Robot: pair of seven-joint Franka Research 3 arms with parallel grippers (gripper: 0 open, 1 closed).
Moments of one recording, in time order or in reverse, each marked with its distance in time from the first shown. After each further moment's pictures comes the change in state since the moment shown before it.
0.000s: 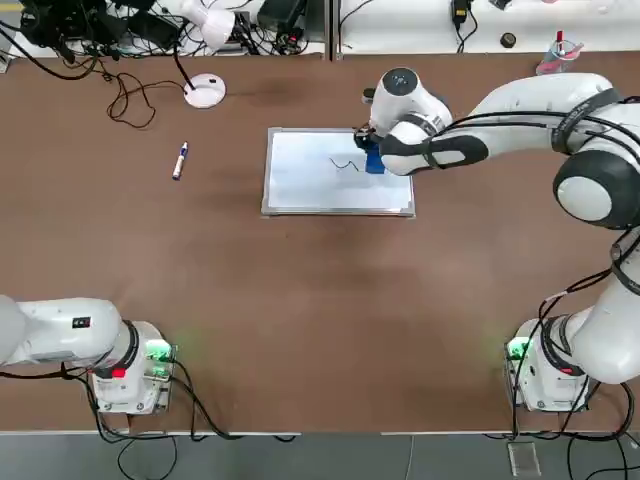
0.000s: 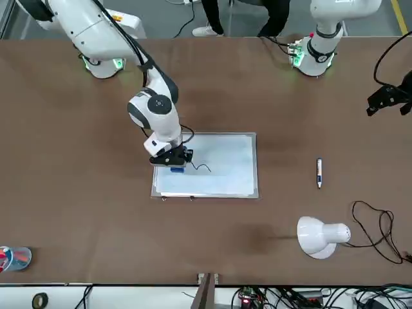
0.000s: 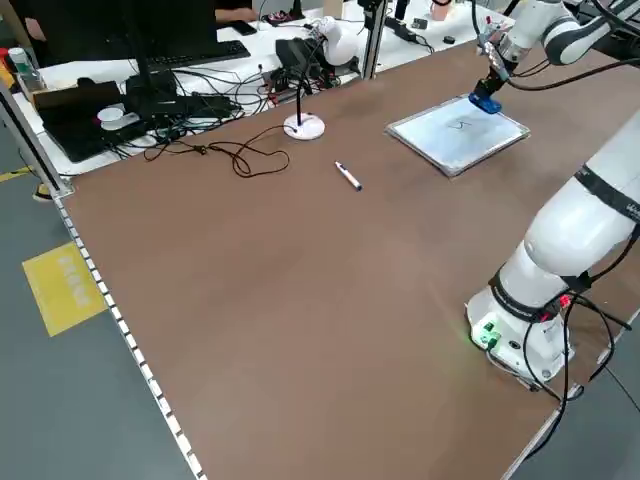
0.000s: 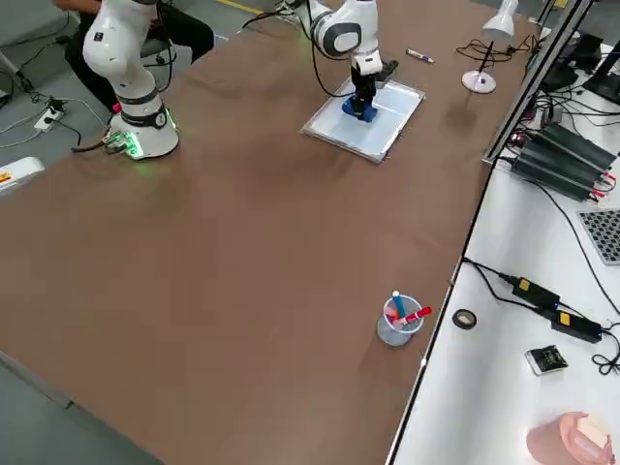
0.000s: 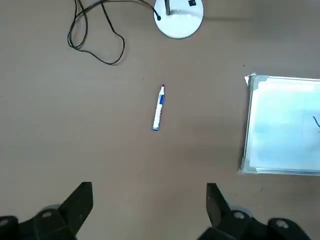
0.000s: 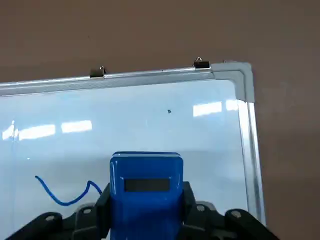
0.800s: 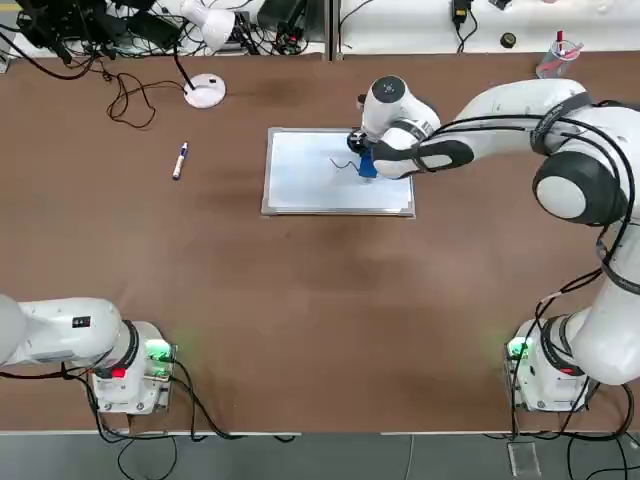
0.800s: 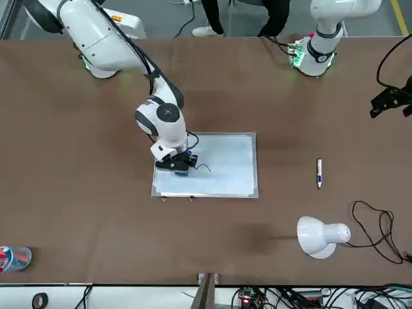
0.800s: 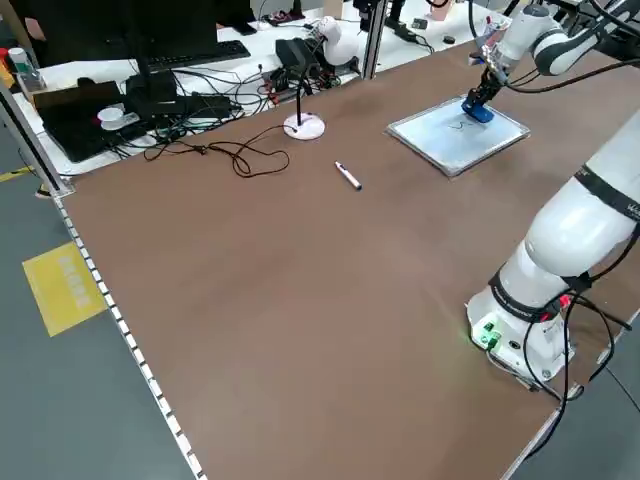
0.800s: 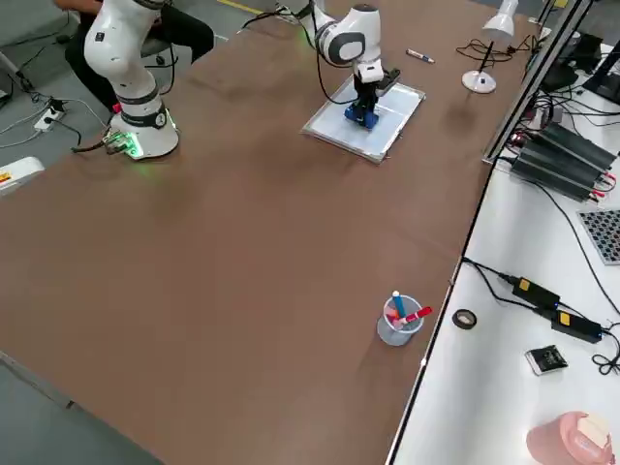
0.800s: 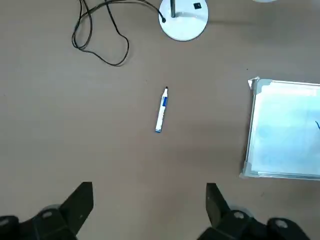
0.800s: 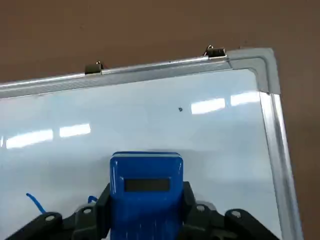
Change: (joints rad) left arm 0.010 0.003 0.008 -0.003 0.000 0.008 0.000; right arm 0.029 0.093 -0.012 0.073 -0.025 0.000 0.081
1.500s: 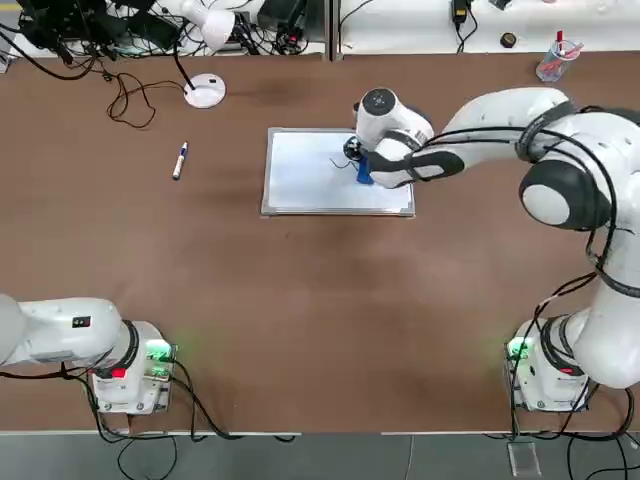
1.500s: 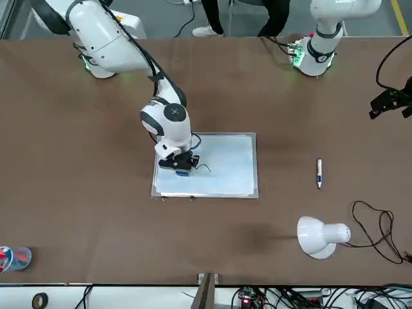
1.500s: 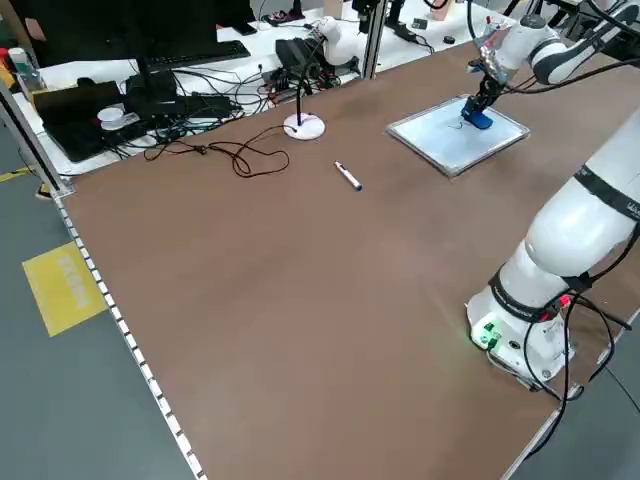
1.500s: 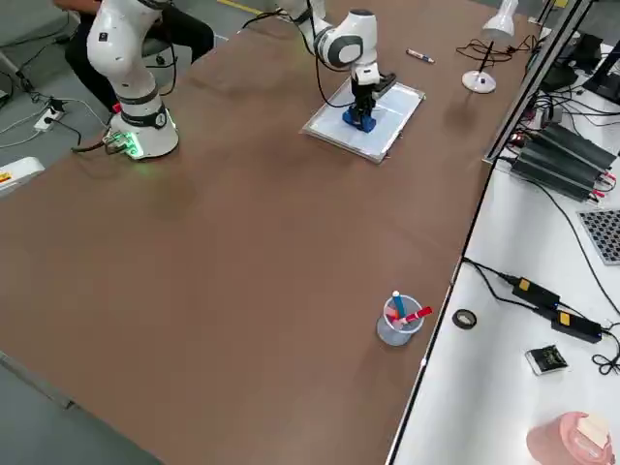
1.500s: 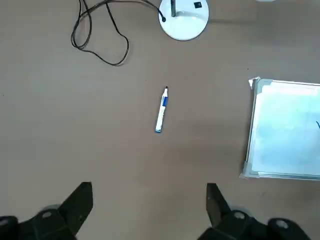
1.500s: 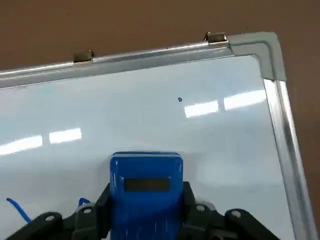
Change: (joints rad) left arm 0.000 0.006 0.001 0.000 0.000 0.003 0.000; right arm 0.090 0.034 -0.074 0.020 -0.026 0.005 0.091
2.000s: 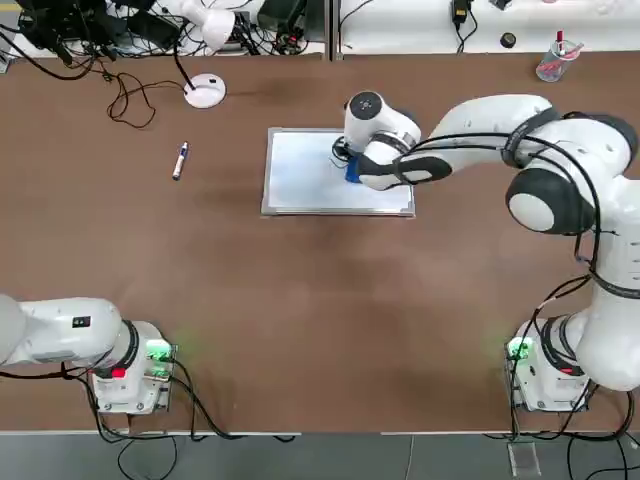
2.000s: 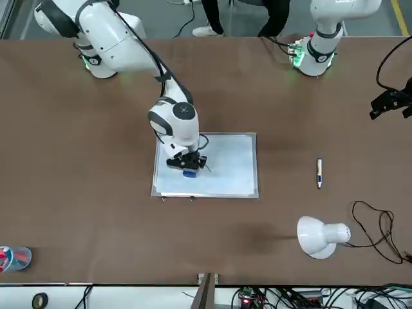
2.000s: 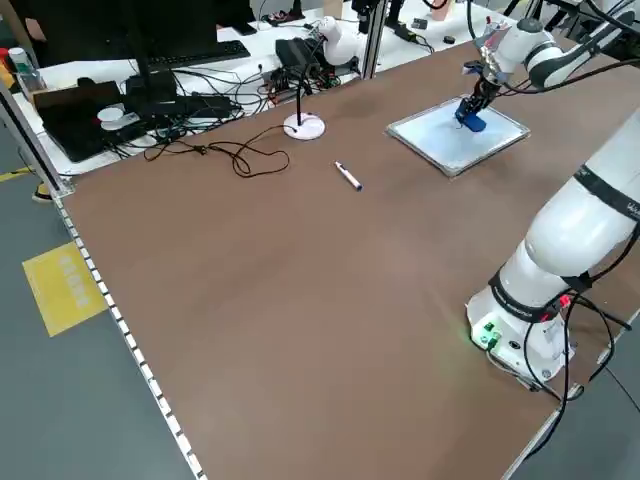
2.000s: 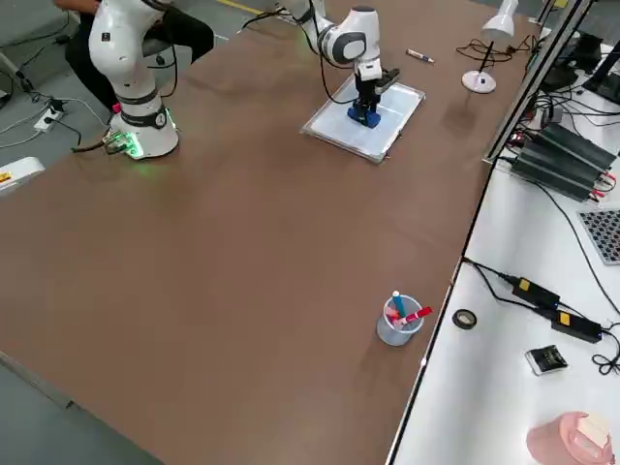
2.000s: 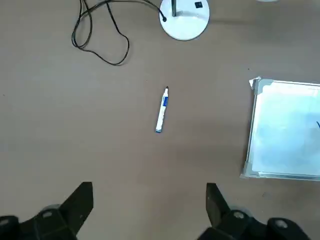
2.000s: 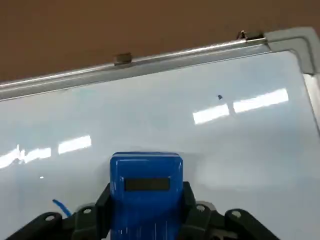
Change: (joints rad) left arm 0.000 0.001 0.001 -0.001 0.000 0.000 0.000; right arm 0.056 0.059 -0.016 0.096 -0.001 -0.004 0.060
